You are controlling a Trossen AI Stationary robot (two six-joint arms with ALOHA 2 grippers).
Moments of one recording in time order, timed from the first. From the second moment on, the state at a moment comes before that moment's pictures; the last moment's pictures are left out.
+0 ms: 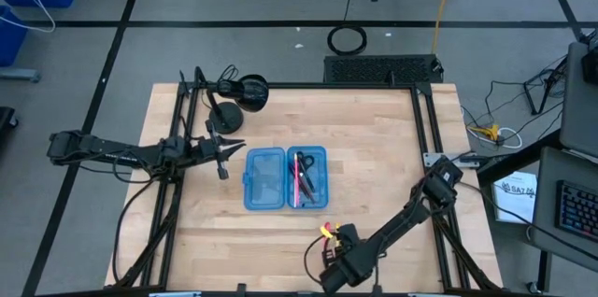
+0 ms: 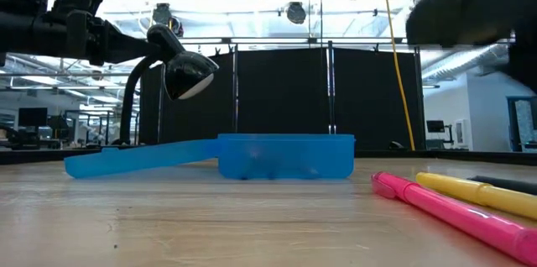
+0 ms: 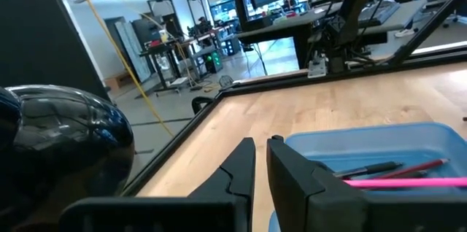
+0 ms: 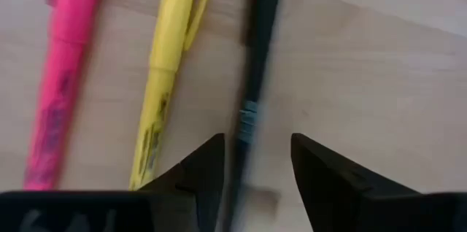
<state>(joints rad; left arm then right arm) -0.01 0.57 0.01 0.60 -0.29 0.26 0.68 2.25 1.75 -1.23 0.02 2.02</state>
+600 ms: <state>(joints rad) -0.01 0.57 0.01 0.55 -0.29 0.23 0.66 2.25 1.56 -1.03 -0.11 1.83</state>
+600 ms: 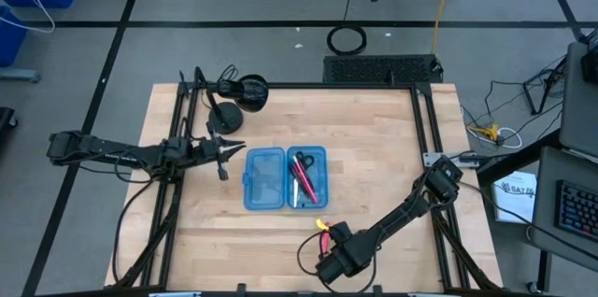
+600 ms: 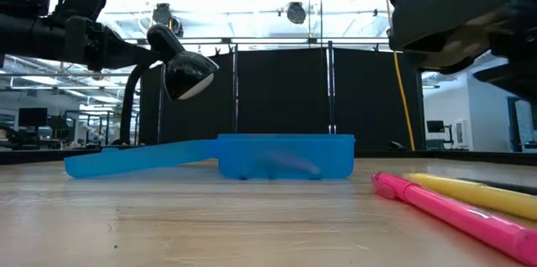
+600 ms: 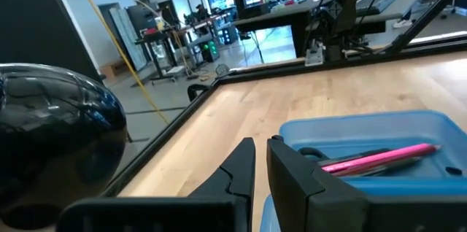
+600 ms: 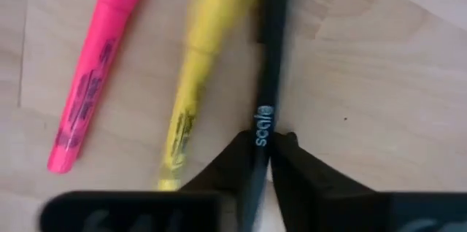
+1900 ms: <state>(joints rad) -0.01 0.57 0.01 0.55 -0.25 0.14 0.20 1.82 1.56 -0.71 0.31 1.14</state>
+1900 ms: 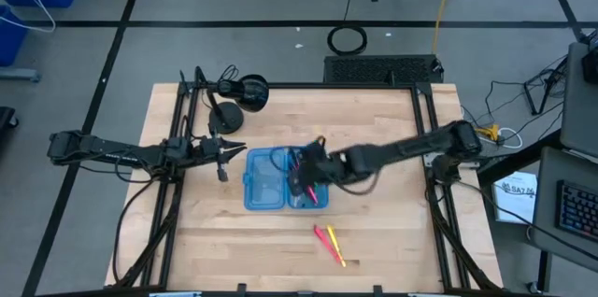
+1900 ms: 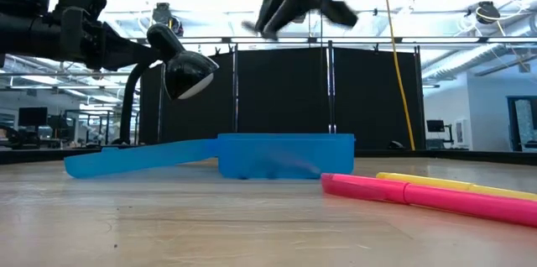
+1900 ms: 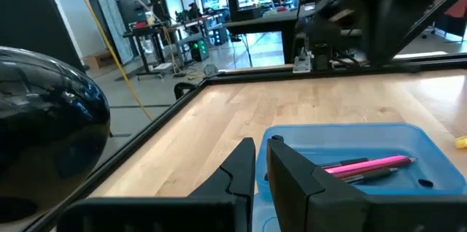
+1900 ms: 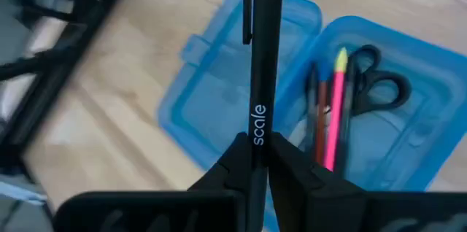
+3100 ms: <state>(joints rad) -0.01 0.57 0.01 0.52 -0.25 0.12 0.07 1.98 1.30 -0.52 0.06 1.36</state>
